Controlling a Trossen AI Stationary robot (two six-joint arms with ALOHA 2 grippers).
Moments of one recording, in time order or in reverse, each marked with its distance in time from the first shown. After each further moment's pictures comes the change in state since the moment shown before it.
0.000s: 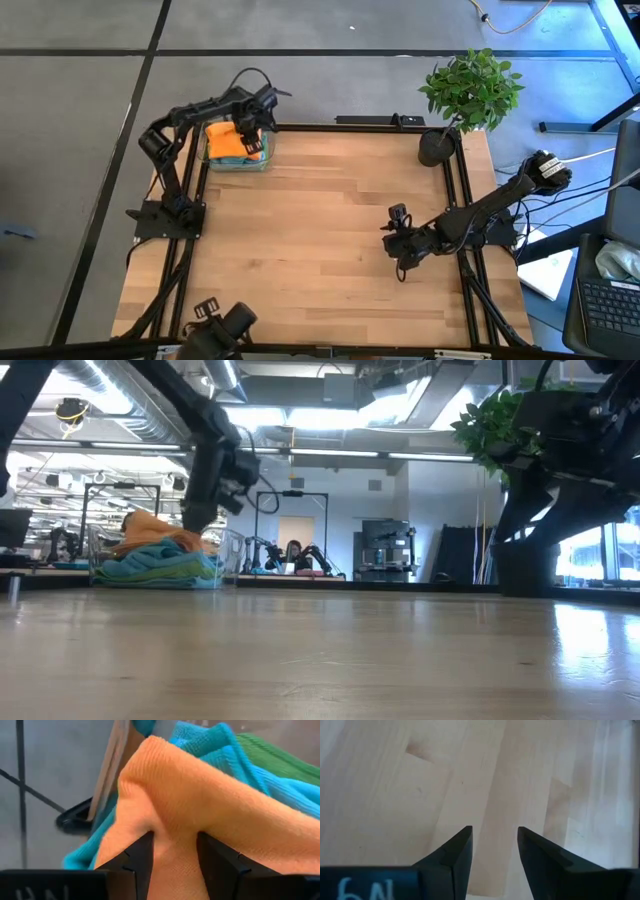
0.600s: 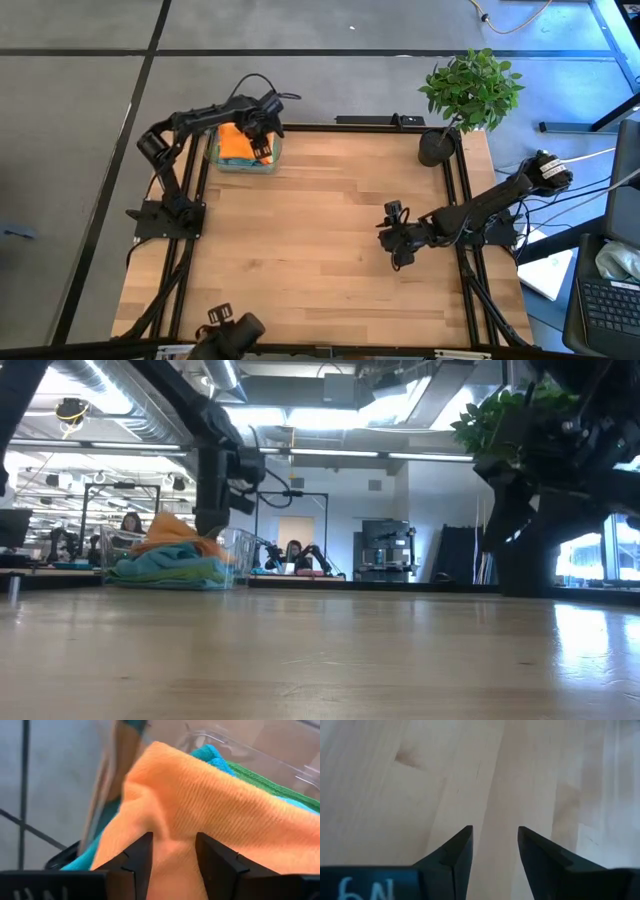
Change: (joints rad) left arm -0.067 -0.030 -0.081 0.184 0.082 0.044; right arm -0.092 0.000 -0.055 0.141 -0.087 -0.062
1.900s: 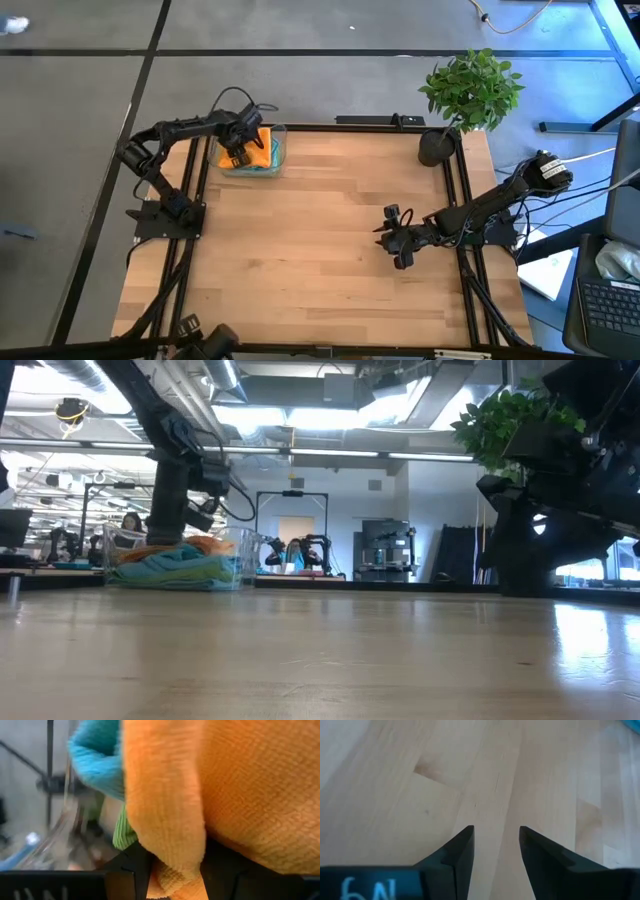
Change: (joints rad) left arm 0.092 -0.159 -0.332 0.131 -0.180 0.000; right arm -0.005 0.000 -0.157 0.315 -0.053 -0.076
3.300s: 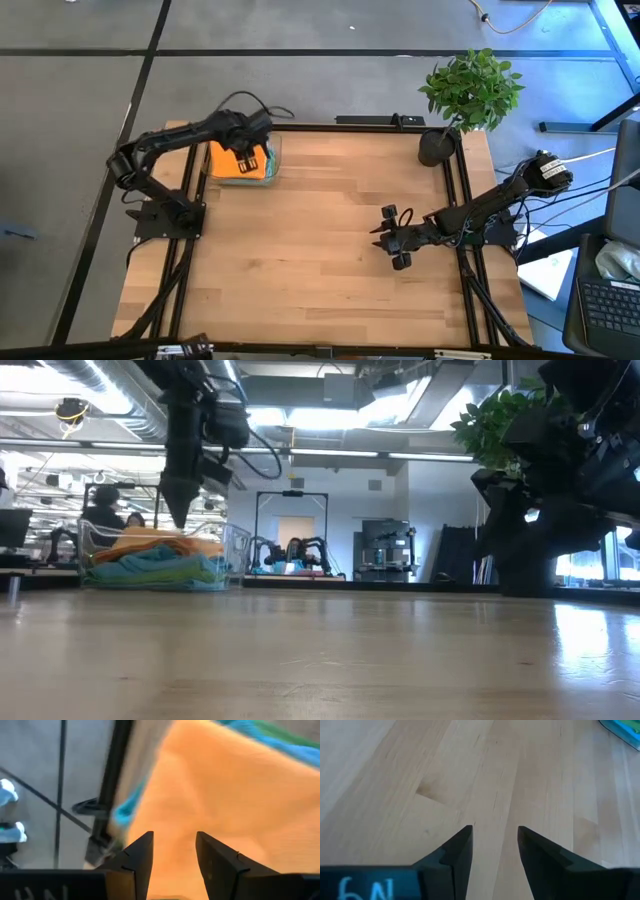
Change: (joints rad) left arm -0.249 -0.135 0.175 -0.290 0.009 -0.144; right arm -0.007 0.000 0.000 0.069 -0.026 -0.019
